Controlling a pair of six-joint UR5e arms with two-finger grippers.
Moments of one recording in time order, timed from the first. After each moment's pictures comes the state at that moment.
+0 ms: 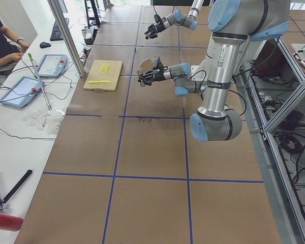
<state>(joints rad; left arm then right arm) -0.26 -1.88 -1.75 -2.34 -0.62 -1.09 0.39 -1.58 1.85 -0.62 0.89 0.81</state>
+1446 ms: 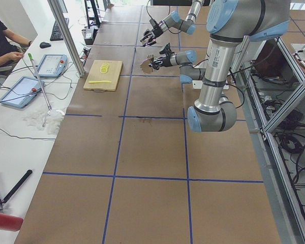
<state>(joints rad) -0.19 -2.03 -1.76 -2.39 -0.79 -0.78 0.39 -1.32 1.86 -0.80 1.02 0.59</state>
